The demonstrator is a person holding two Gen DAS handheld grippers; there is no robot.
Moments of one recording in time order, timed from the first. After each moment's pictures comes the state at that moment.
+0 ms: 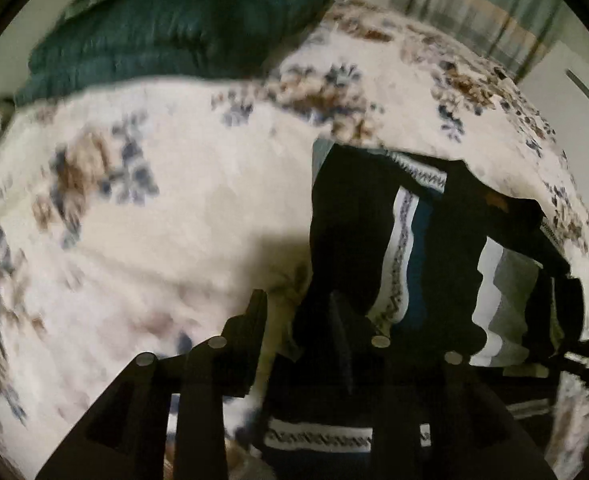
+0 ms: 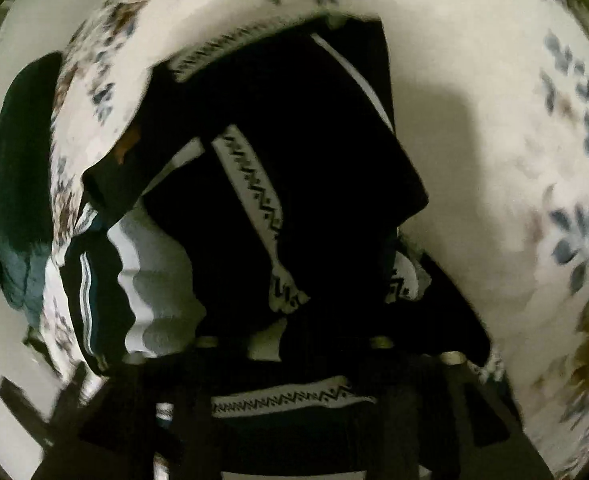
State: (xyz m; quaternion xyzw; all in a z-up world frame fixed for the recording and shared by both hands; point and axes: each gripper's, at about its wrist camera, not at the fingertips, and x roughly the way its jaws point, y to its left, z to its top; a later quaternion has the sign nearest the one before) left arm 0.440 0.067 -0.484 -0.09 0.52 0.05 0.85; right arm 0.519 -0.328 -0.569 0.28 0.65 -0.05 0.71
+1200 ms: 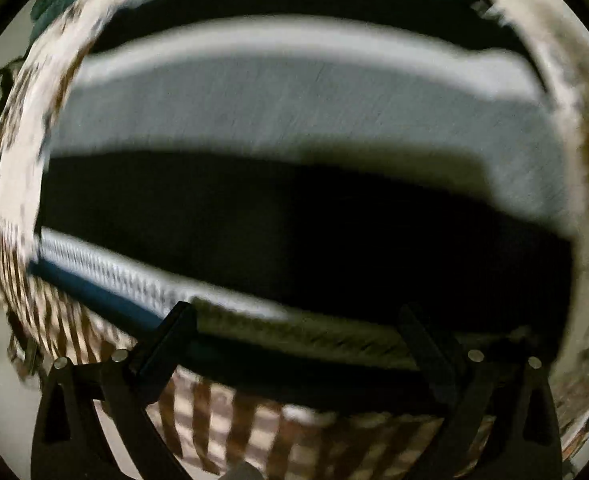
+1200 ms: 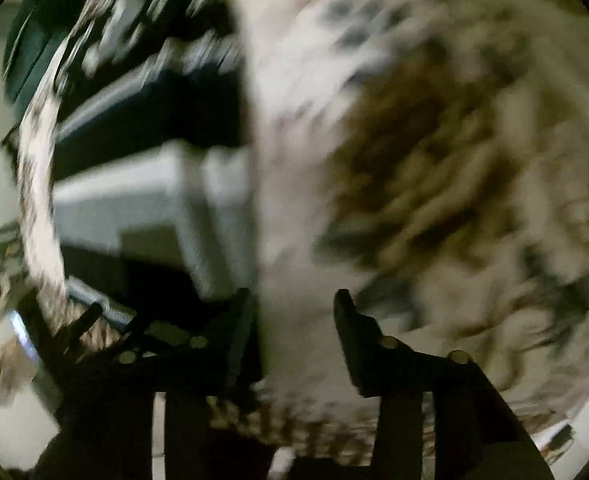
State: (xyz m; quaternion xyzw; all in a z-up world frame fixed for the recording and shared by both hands) left arm 0.136 -0.205 -0.567 -0.02 0.71 0.10 0.69; right arm 0.260 -0.444 -0.576 0.11 0.77 0.15 0.60
